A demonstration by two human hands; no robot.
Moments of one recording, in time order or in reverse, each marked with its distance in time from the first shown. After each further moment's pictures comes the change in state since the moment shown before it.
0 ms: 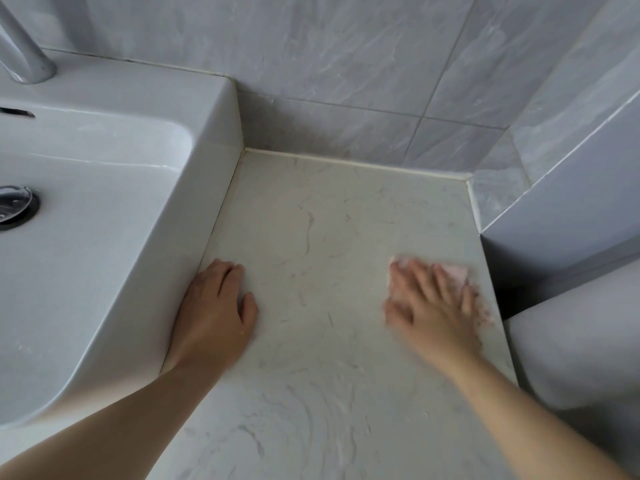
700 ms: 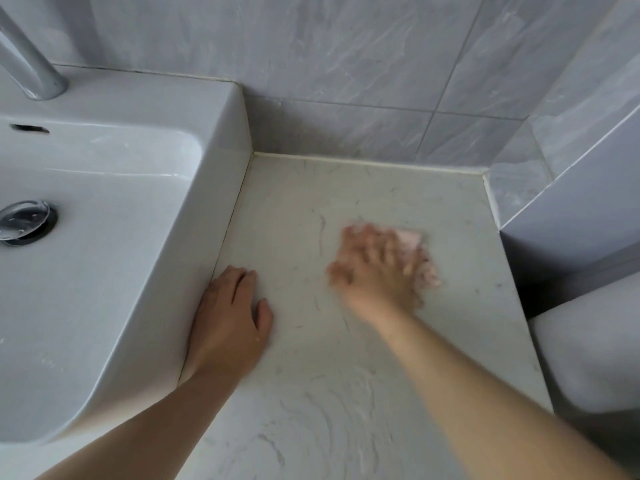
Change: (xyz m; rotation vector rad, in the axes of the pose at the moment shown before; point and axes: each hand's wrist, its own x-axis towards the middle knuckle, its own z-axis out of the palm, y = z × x) left_hand 0.001 0.000 -0.001 -0.016 0.025 0.022; right_hand 0.056 -0.091 0.003 0.075 -0.046 -0.008
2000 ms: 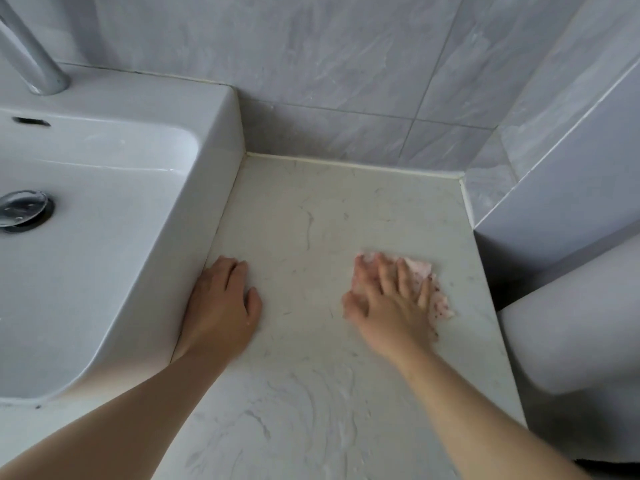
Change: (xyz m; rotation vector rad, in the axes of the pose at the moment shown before) left_hand 0.000 -0.002 0.004 0.043 0.004 0.009; right_hand -0.058 0.036 0.005 -0.065 0.044 0.032
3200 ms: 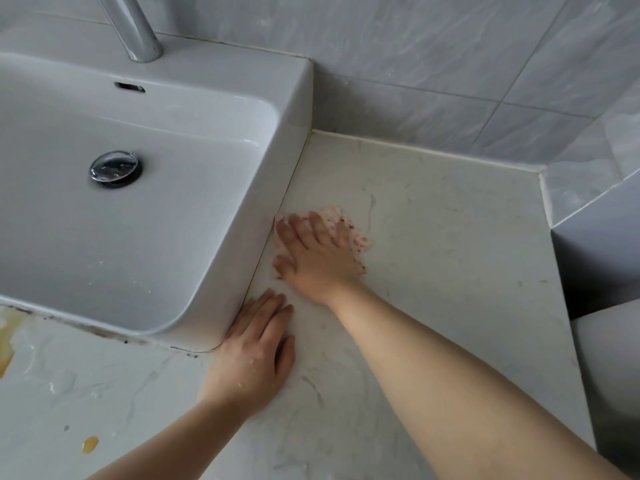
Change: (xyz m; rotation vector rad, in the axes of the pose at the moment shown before) left_hand -0.095 -0.023 -0.021 -0.155 0.054 0.154; right_hand 0.043 -0.156 0.005 0.016 -0.162 -0.473
